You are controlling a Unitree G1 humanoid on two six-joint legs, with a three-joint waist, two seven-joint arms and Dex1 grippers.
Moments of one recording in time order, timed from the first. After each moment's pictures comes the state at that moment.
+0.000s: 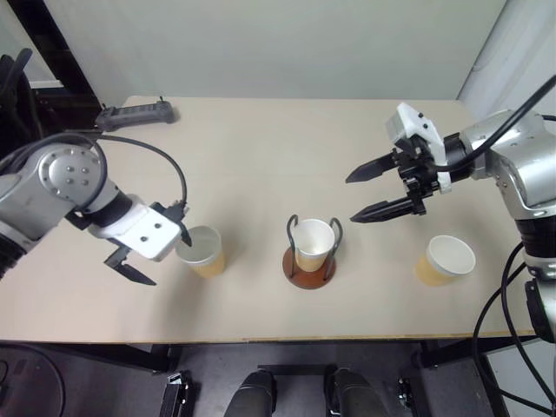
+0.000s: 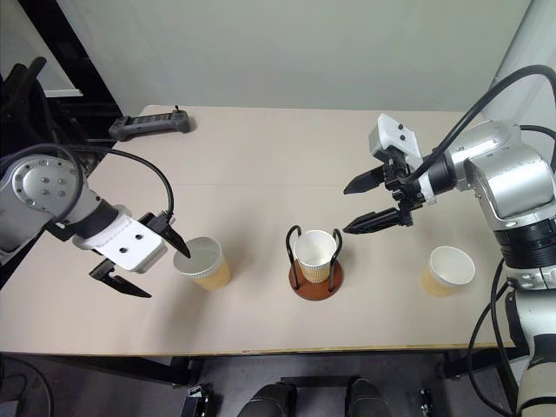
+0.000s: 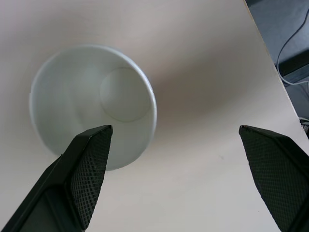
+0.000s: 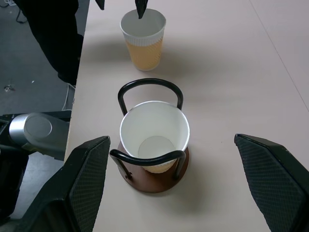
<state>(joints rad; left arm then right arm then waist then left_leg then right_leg) -1.06 1.39 -0.84 0.21 -0.25 -0.35 -1.58 -1.09 -0.85 0.29 0.02 0.35 0.78 1.48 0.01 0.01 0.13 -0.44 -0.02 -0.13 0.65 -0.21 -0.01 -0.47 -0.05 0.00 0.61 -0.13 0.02</state>
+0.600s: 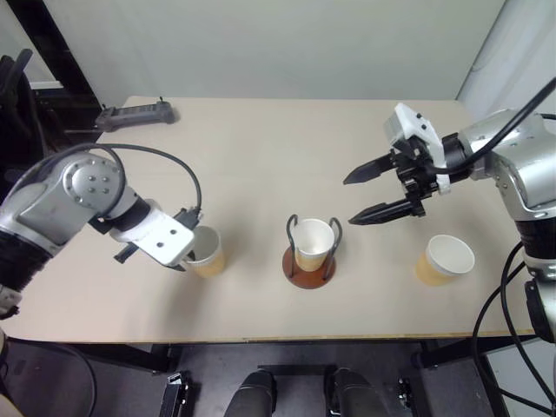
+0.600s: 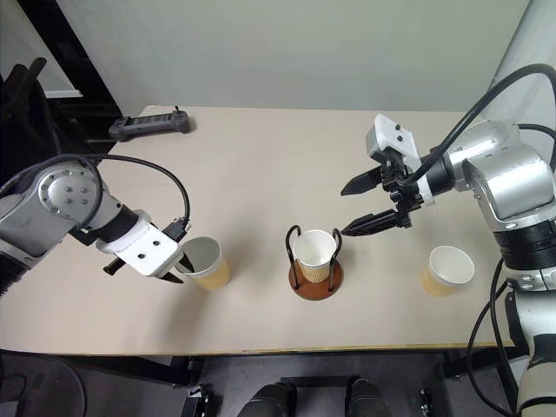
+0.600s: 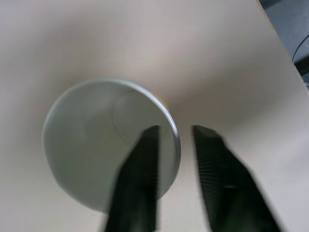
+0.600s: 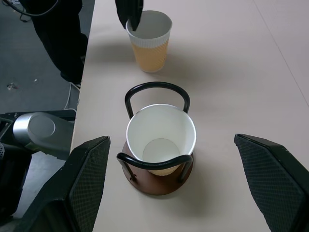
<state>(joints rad) -0.97 1.29 -0.72 0.21 -0.16 -0.38 -1.58 -1.09 -0.85 0.29 -0.01 0.36 0.80 1.47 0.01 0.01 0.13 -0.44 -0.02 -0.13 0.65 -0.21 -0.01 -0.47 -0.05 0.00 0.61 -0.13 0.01</state>
